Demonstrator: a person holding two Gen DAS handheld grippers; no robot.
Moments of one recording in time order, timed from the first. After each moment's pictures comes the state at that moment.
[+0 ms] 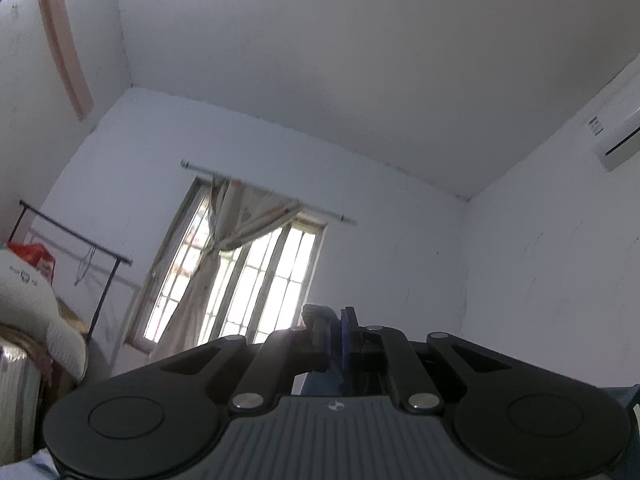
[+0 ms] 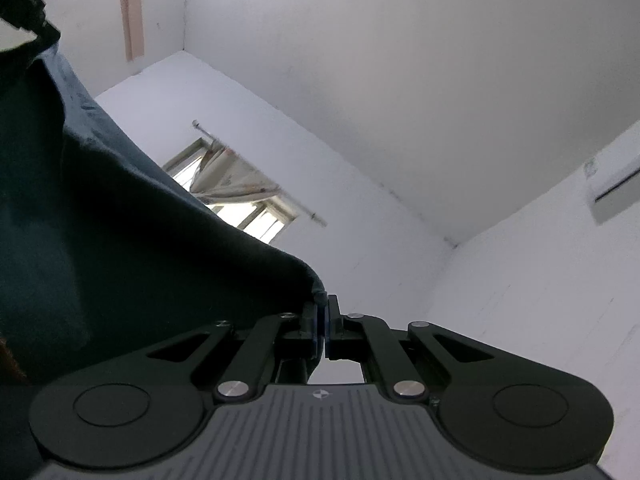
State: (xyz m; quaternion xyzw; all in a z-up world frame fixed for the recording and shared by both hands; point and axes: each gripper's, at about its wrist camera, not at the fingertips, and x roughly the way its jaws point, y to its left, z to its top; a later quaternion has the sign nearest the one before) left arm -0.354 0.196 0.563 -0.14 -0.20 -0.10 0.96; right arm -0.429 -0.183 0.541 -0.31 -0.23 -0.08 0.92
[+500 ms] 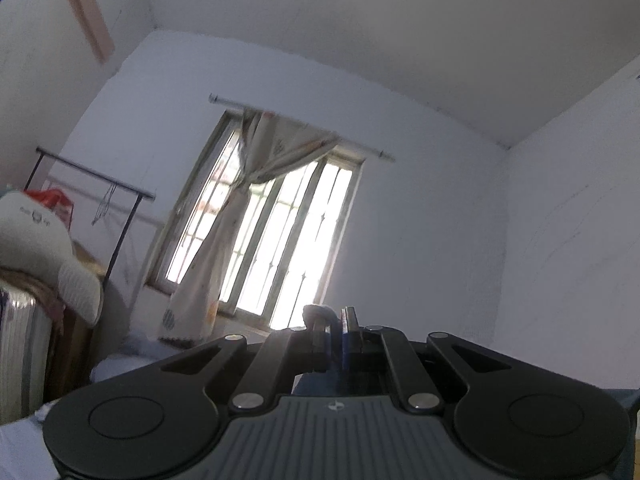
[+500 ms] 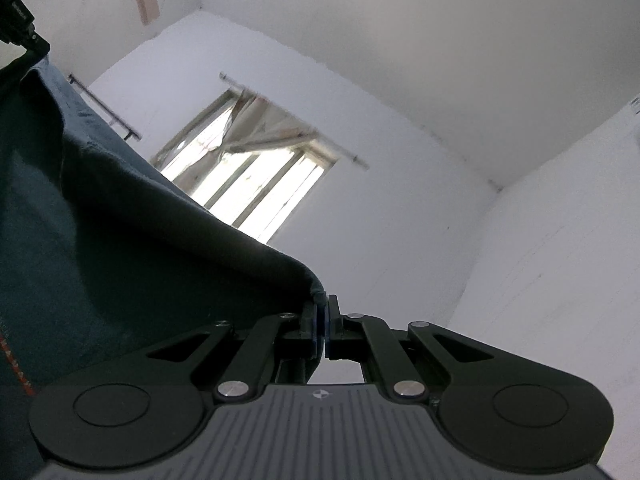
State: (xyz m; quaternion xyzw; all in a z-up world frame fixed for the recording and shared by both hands) left arm -0.201 0.231 0.504 -0.16 -0.12 -0.07 0.98; right arm -0.283 -0.166 0.502 -0.30 -0.15 -0.04 0.94
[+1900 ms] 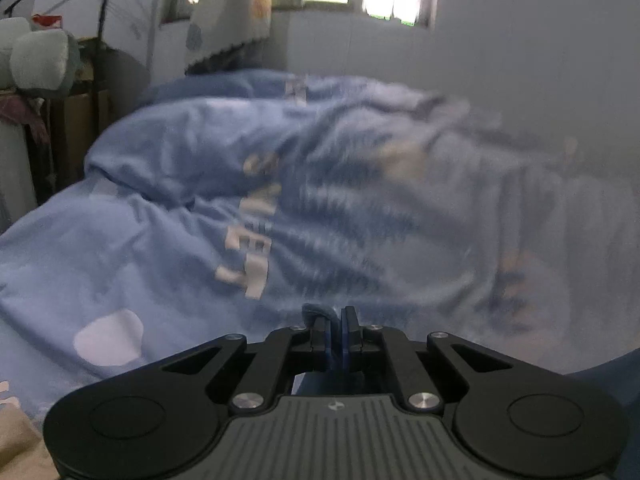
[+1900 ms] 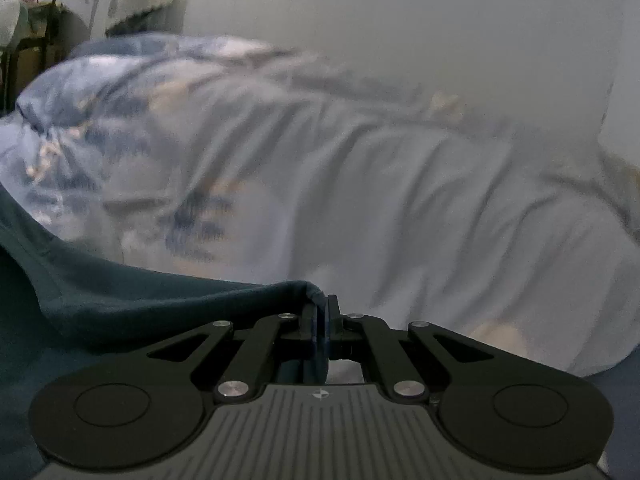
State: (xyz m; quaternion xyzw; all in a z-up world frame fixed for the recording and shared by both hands) left arm 0.359 0.206 0.114 -0.06 0.27 0.04 0.96; right arm 0.350 -0.198 0.125 -0.14 0.29 0.03 0.95
